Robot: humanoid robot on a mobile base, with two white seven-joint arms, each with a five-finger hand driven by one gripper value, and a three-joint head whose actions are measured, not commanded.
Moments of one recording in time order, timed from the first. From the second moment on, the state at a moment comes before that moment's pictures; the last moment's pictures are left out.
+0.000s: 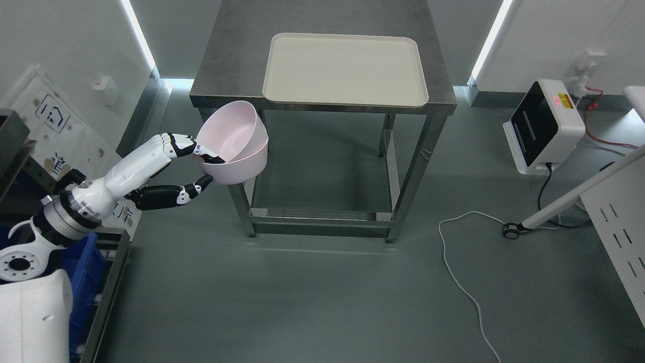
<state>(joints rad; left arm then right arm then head) -0.41 0.22 0.32 -1.50 -0.06 -0.79 -1.00 0.00 0.00 0.00 0.00 0.00 0.04 0.01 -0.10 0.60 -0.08</state>
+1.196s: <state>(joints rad) -0.37 0.23 0.30 -1.51 -0.05 -0.79 -1.00 0.00 0.00 0.00 0.00 0.00 0.03 0.01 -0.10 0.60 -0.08</state>
